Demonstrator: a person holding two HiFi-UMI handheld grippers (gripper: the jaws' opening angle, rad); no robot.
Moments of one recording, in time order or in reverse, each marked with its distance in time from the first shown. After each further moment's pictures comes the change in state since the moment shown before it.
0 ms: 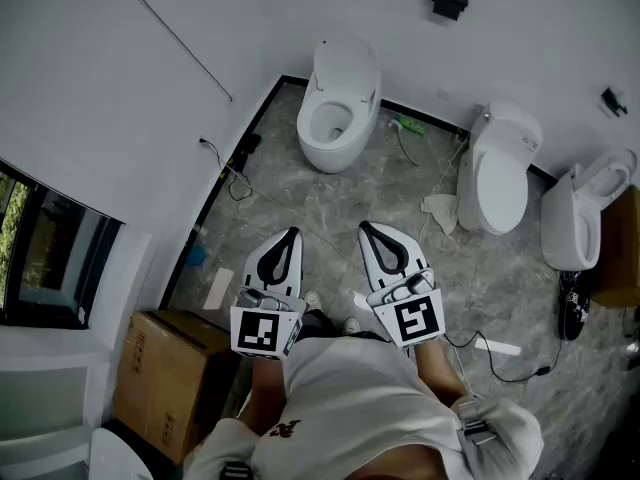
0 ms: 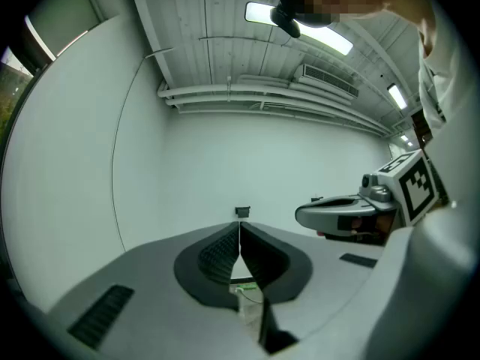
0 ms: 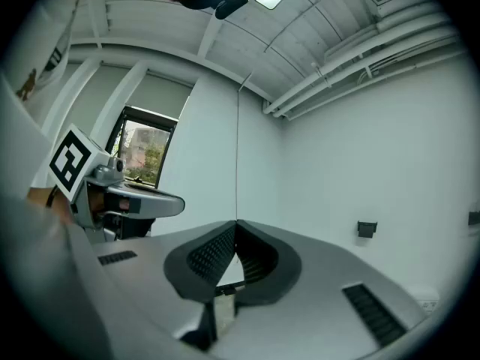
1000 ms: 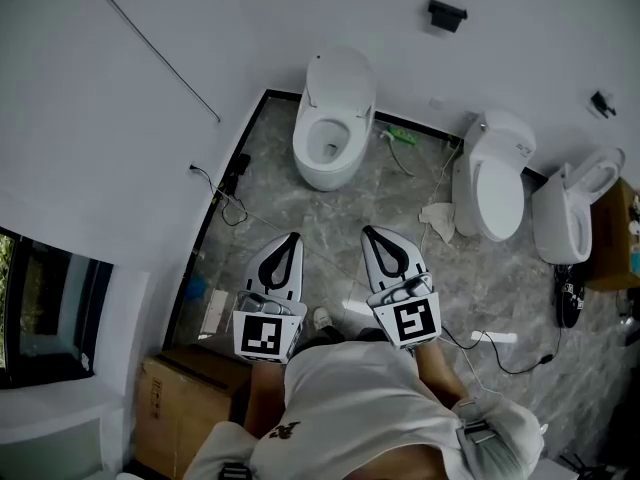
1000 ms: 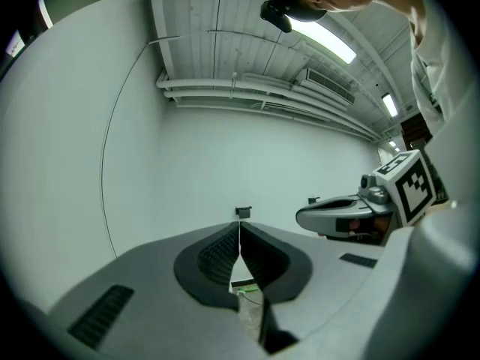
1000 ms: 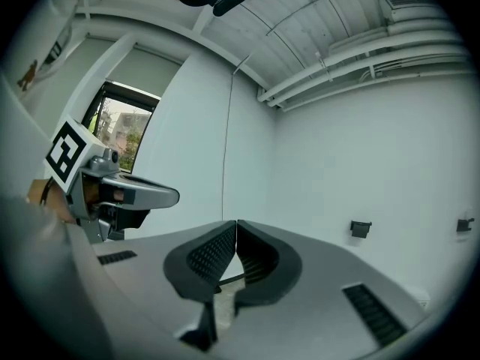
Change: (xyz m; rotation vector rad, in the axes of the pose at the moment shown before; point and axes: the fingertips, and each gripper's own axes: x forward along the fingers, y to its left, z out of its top) left arm 0.063 0.145 -0.011 -0.027 -0.016 -0.118; right arm 0.149 0.011 -0.020 -0.039 0.088 -0.143
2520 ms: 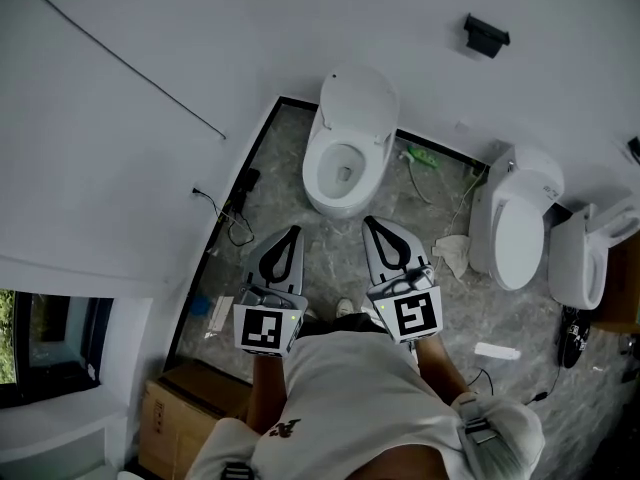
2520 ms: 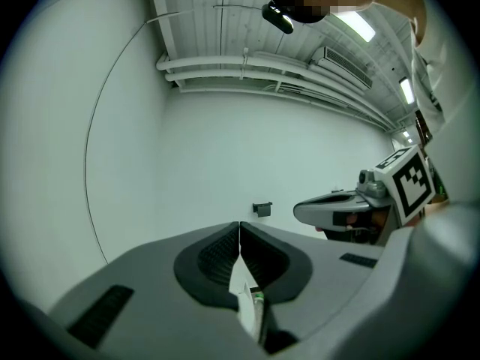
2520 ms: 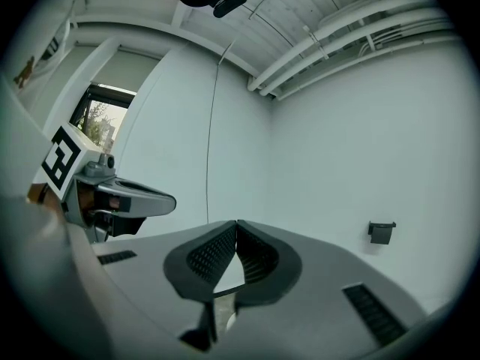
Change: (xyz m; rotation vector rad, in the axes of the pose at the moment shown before) left arm 0.230 0.105 -0.021 0.036 0.050 0.069; right arm 0.210 -0.155 -0.033 0.050 -0.022 0.054
